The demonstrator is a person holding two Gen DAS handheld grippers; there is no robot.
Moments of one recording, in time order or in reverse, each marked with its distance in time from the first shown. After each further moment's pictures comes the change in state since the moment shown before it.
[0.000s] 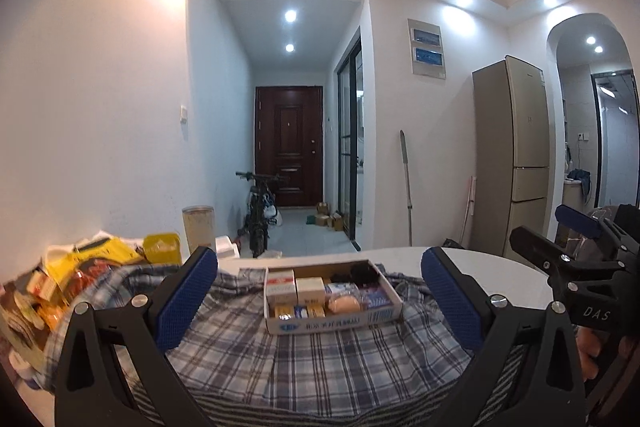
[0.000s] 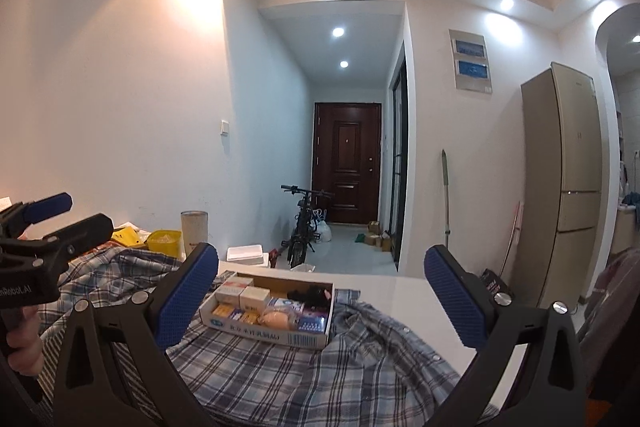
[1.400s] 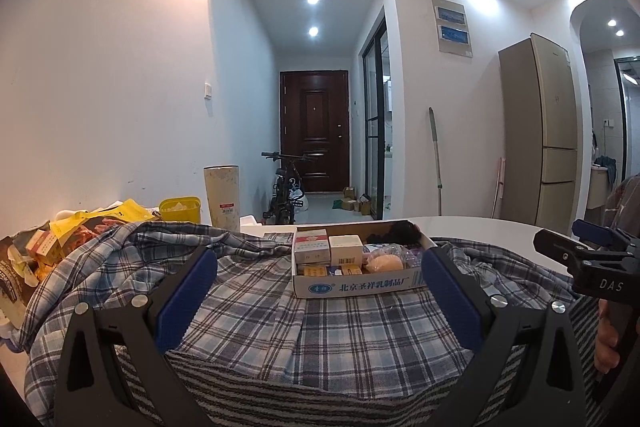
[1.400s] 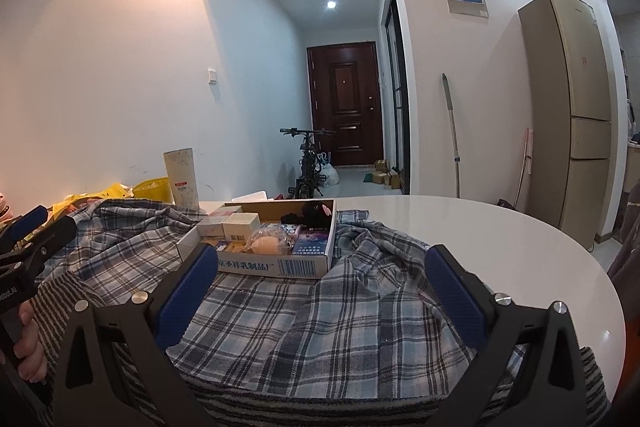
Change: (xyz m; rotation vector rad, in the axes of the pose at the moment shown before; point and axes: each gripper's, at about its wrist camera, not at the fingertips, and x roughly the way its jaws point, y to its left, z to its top) left arm 0.041 0.023 -0.076 0.018 0.037 0.105; right arm 0.063 -0.031 -0.082 0.108 0.195 0.012
